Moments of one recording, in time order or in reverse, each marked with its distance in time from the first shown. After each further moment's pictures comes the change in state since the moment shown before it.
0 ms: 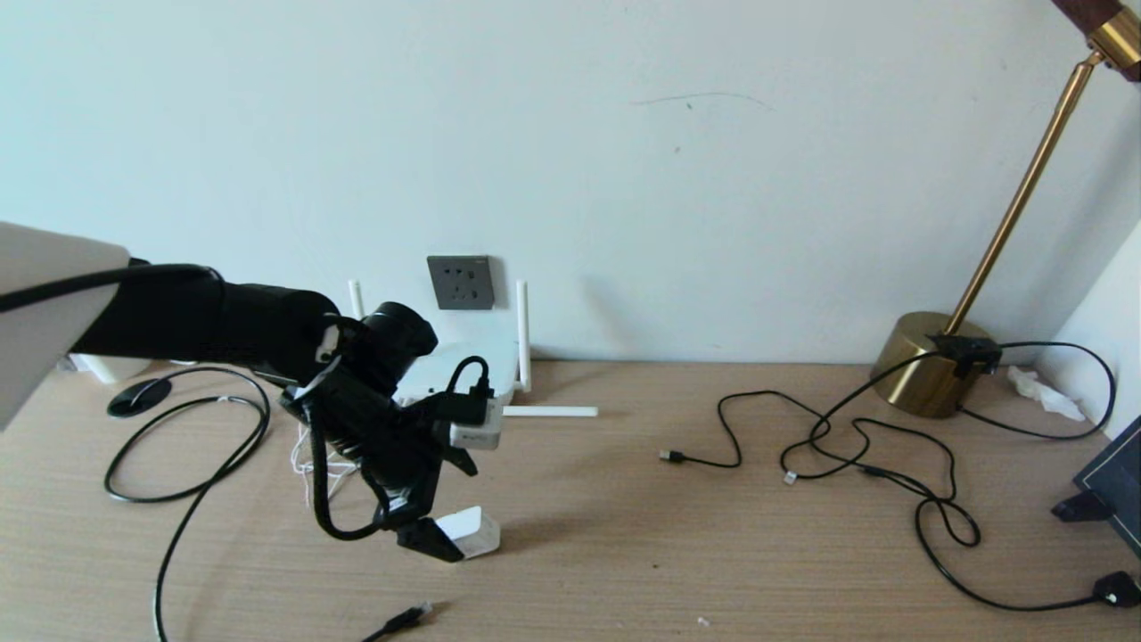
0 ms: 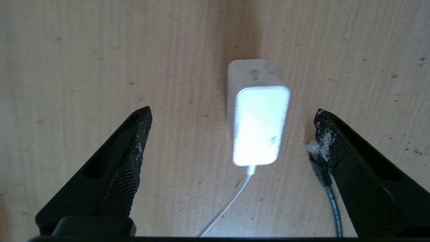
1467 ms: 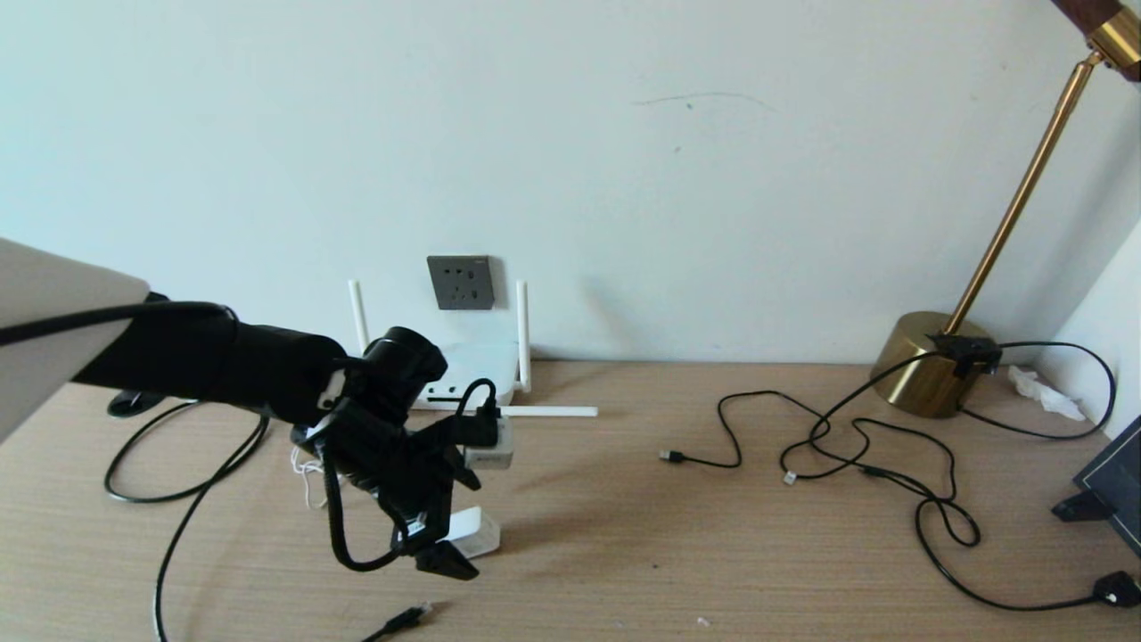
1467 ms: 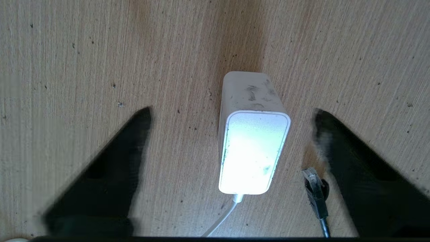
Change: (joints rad) left arm -0.031 -0.025 0.171 -0.214 0.053 -0.125; right arm 0.000 0.000 0.000 0.000 0.000 0.000
